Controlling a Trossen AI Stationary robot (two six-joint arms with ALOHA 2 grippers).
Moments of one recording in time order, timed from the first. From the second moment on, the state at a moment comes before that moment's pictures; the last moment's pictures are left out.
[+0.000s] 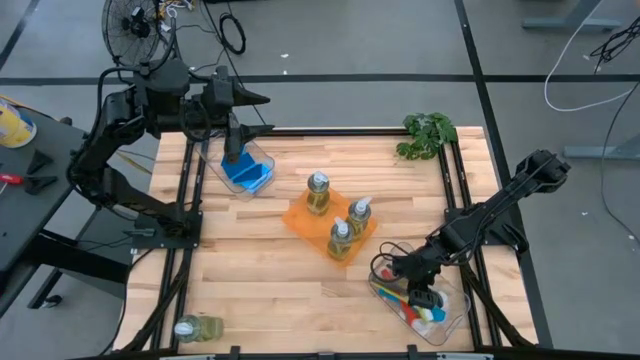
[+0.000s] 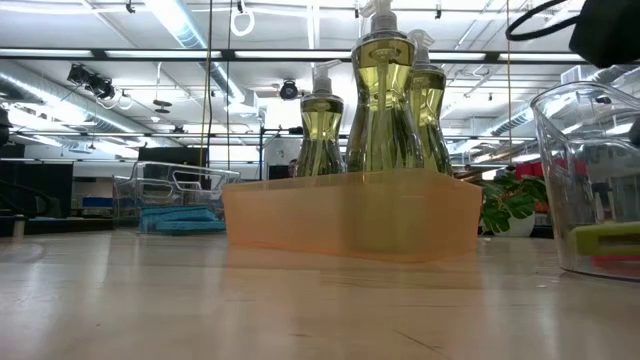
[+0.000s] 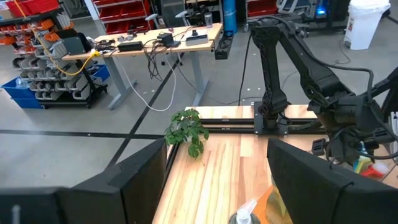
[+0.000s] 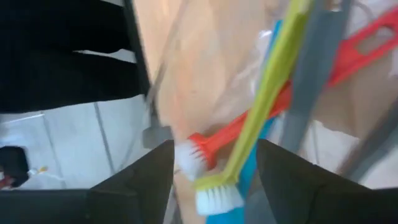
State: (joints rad) left arm 0.24 1.37 2.09 -0.96 -0.03 0.17; right arm 0.60 1.30 0.69 -0.37 -0.36 0.96
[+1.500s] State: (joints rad) left arm 0.22 1.31 2.09 -1.13 0.24 0.06; right arm 0.46 0.84 0.70 0.09 -0.09 0.87
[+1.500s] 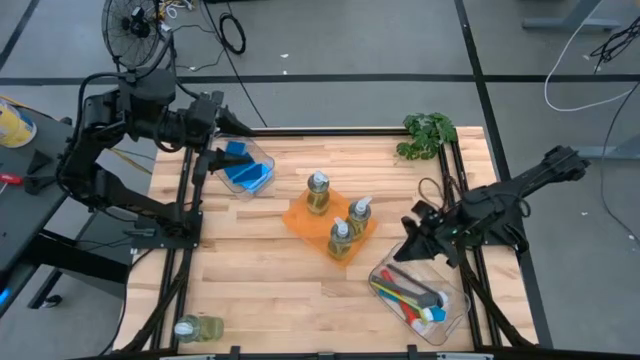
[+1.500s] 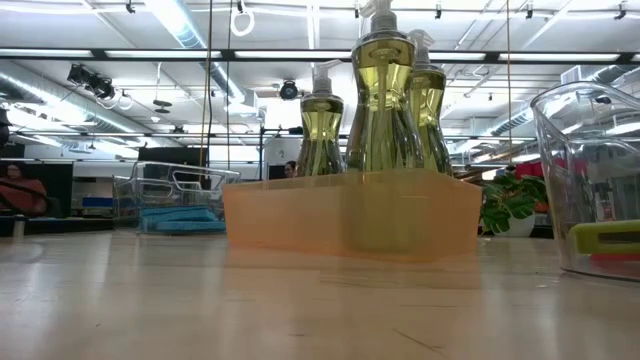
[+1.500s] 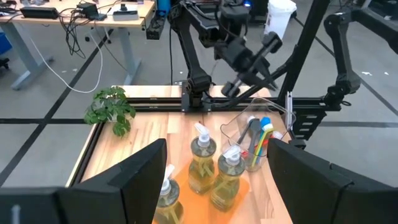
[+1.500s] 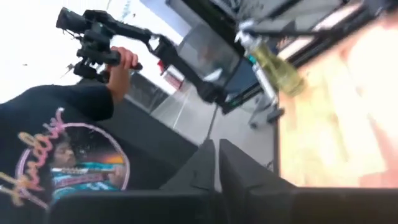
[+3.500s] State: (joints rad) left arm 0.22 1.32 2.09 -1.13 0.11 0.10; right arm 0.24 0.16 0.70 -0.48 0.31 0.03
